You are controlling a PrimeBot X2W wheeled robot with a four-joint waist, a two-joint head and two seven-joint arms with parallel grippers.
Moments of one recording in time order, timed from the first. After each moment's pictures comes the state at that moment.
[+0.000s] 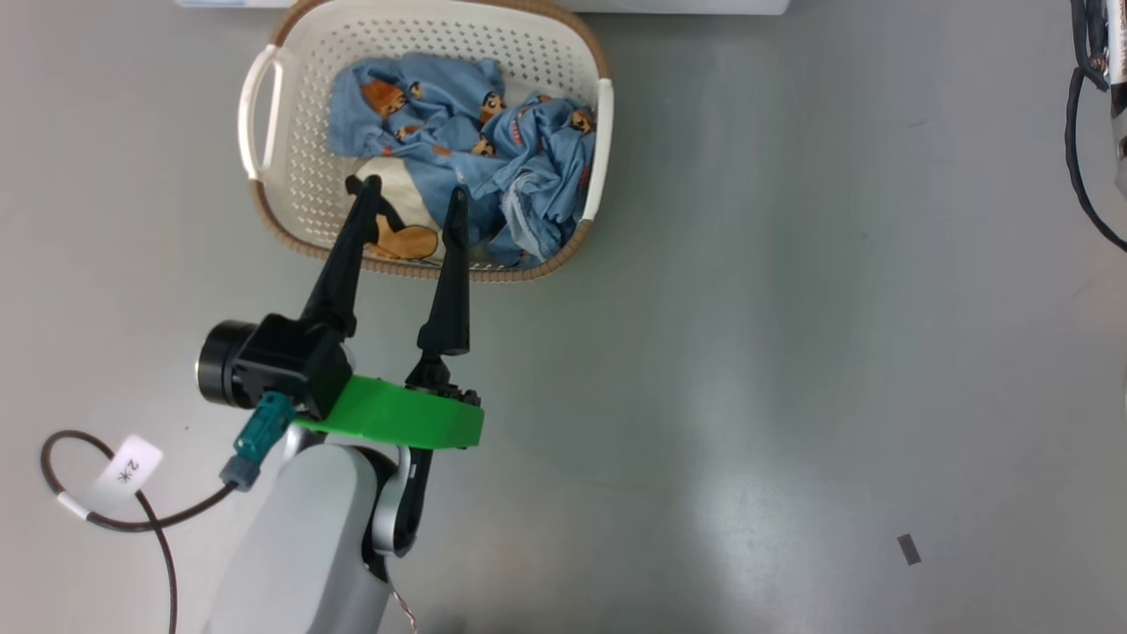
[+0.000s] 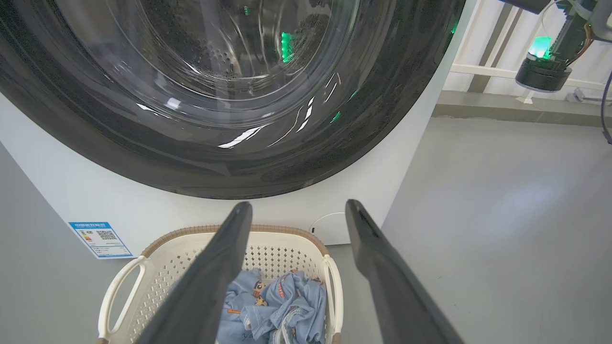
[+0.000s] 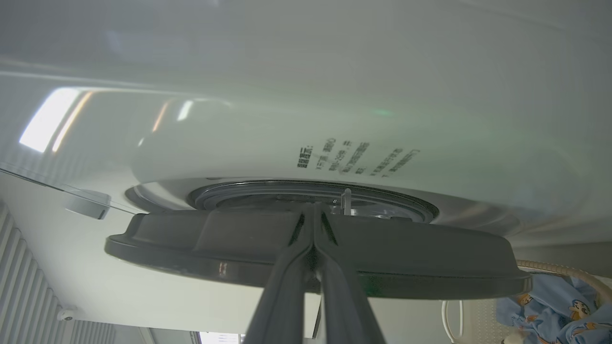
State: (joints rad) left arm -0.49 0.03 -0.39 0.15 -0.30 0.08 -0.25; right arm -1.56 -0.19 0.04 1.01 1.52 0.13 0.57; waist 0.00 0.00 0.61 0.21
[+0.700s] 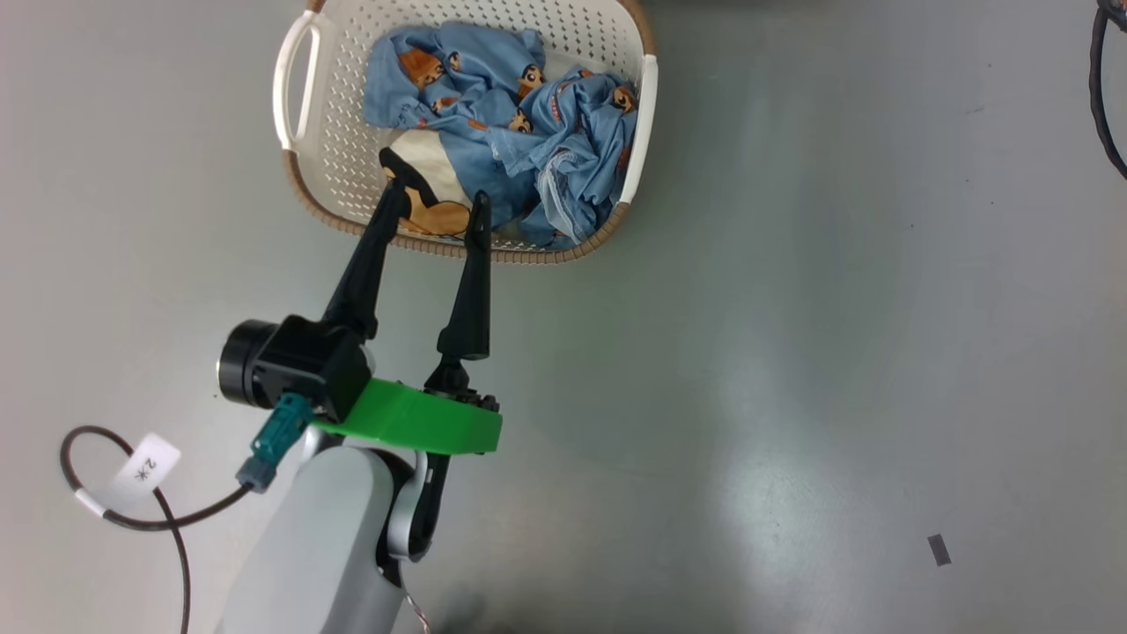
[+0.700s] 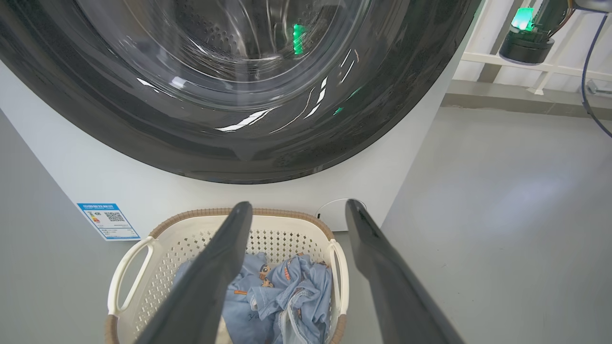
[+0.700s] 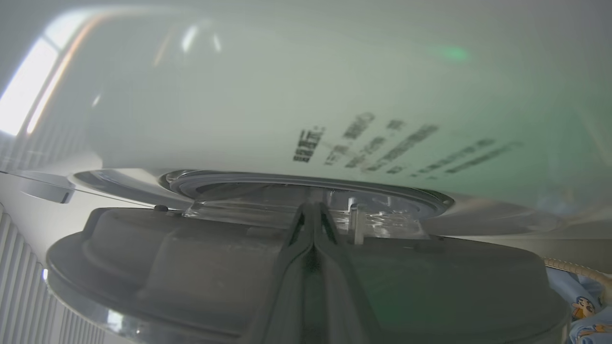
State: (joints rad) left arm -0.50 0.03 -0.44 0.14 -0.34 0.09 -0.25; right arm -1.68 -0.17 0.09 1.11 1.46 0.13 0.60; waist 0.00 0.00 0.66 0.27
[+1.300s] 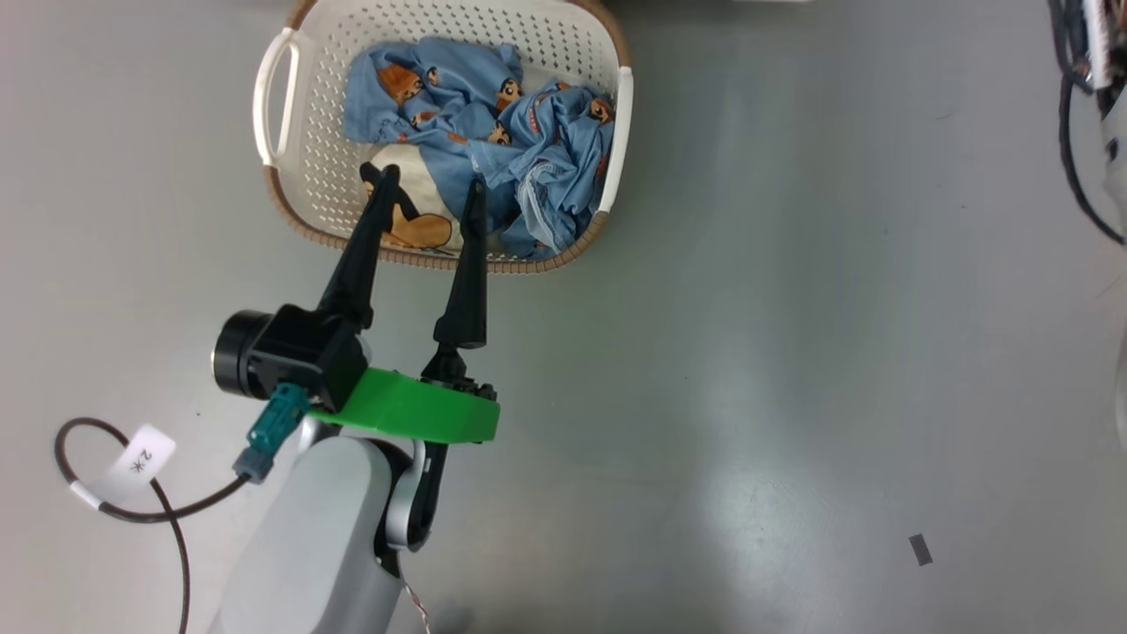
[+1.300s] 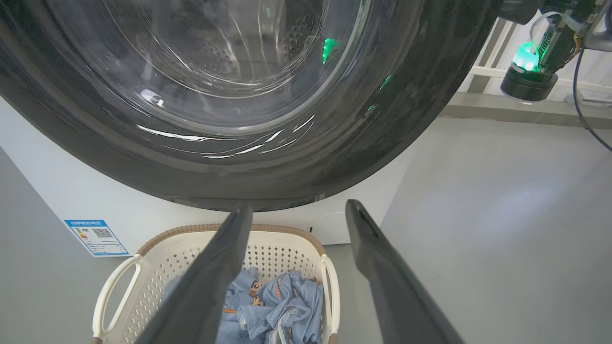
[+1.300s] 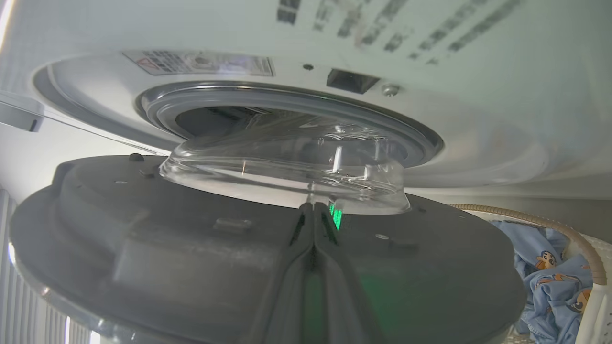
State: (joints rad) left arm -0.52 0.03 -0.44 0.14 -0.34 0.10 -0.25; right arm -1.56 -0.18 0.13 0.96 1.45 0.13 0.77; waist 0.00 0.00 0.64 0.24
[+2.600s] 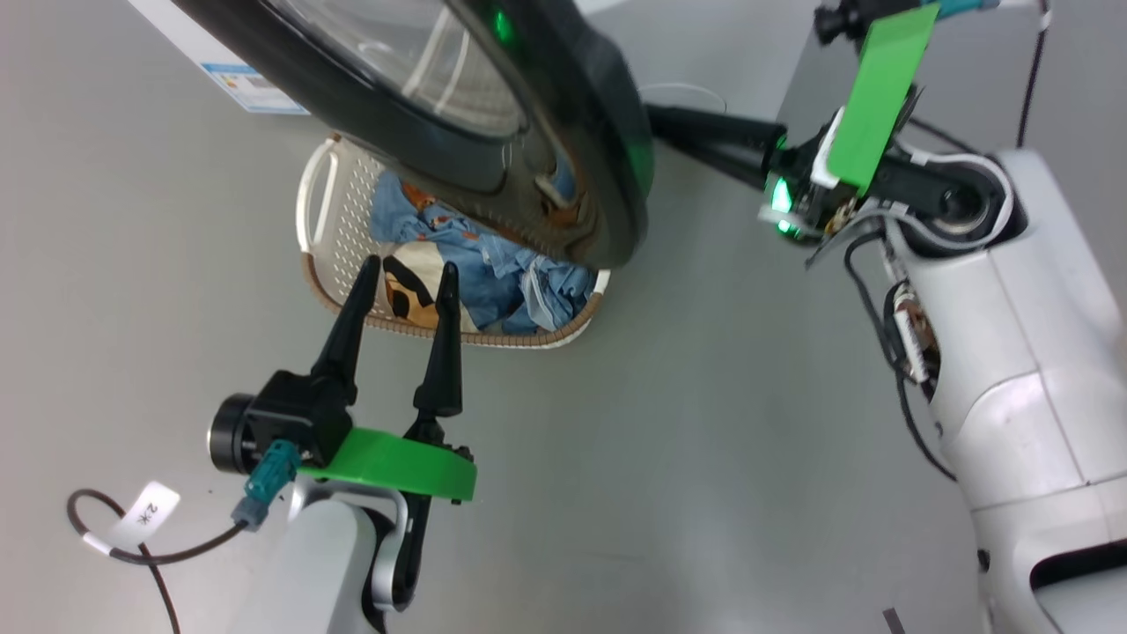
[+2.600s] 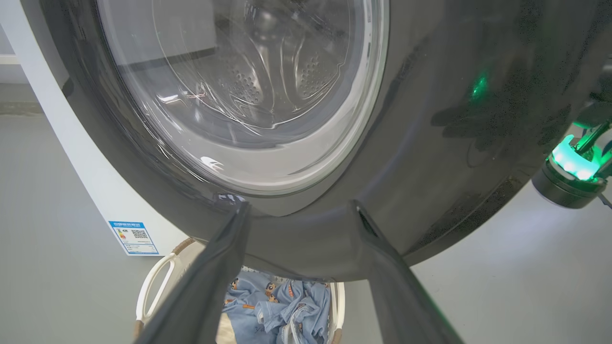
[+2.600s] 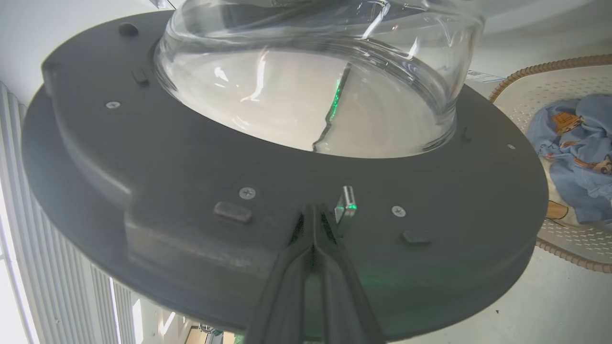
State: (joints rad) left arm -0.41 0.03 -0.39 0.19 -0.34 0.09 -0.25; right arm -1.03 -0.11 0.18 0.58 1.51 0.13 0.93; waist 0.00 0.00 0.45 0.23
